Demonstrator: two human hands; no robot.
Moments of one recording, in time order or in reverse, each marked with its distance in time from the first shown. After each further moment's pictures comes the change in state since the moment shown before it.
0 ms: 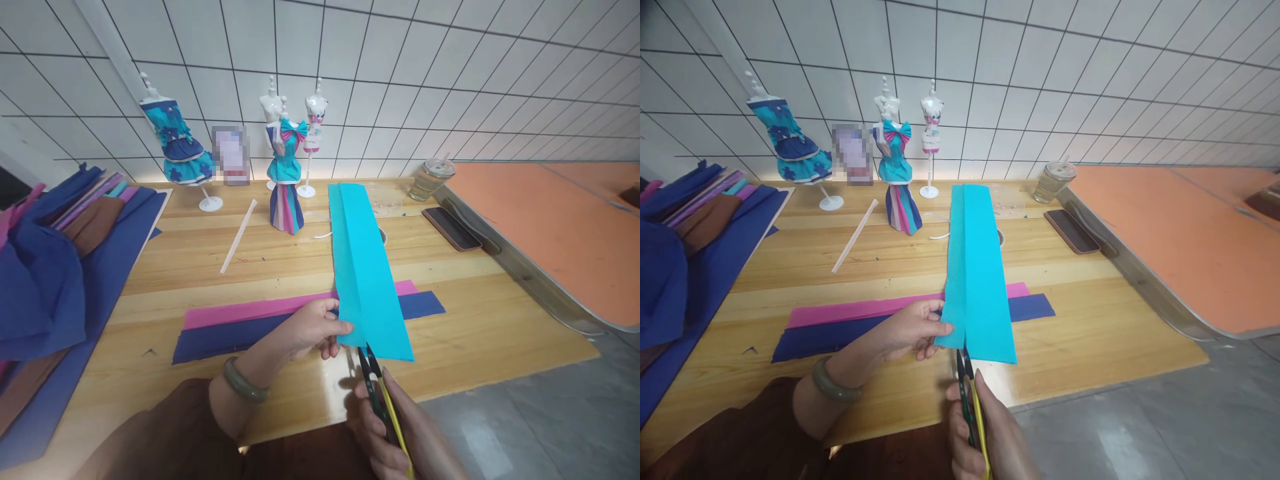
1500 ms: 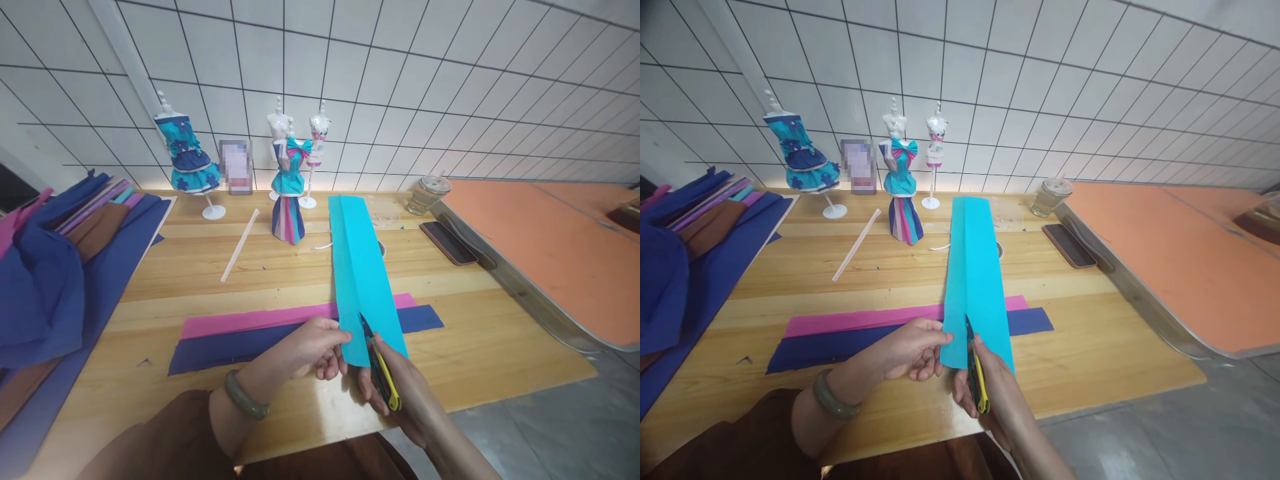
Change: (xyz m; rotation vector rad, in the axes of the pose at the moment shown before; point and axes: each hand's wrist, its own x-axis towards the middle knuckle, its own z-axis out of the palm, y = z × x) left_hand 0.000 -0.002 0.005 -0.012 -0.040 -0.093; right_hand 0.025 -0.049 0.032 -0.607 0.154 -0.276
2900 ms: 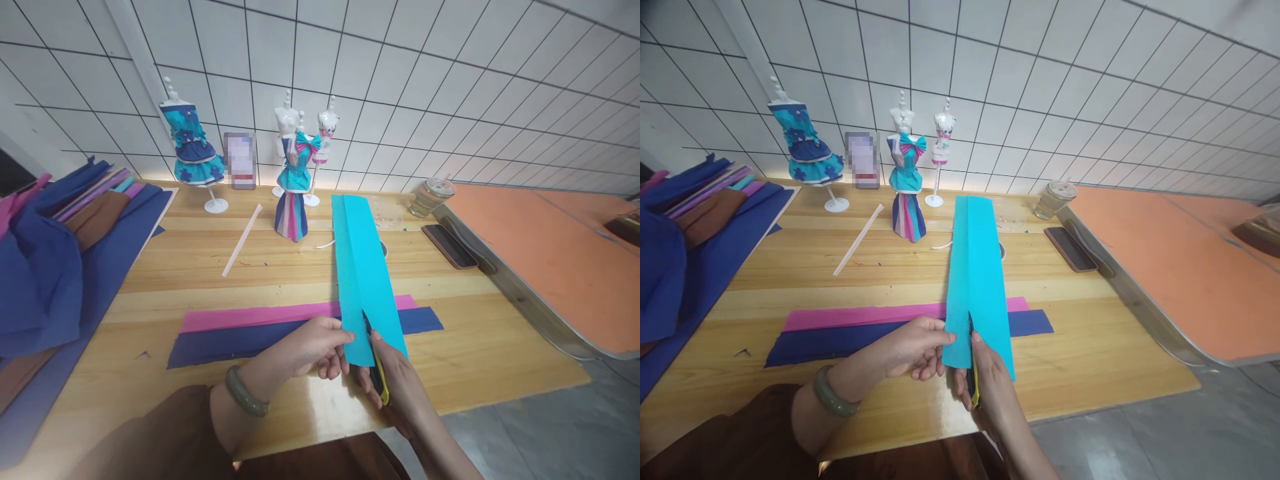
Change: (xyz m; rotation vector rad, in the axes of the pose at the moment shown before) left_hand 0.000 -0.001 0.000 0.026 -0.036 0.020; right_hand 0.006 0.005 0.000 -0.210 0.050 -0.180
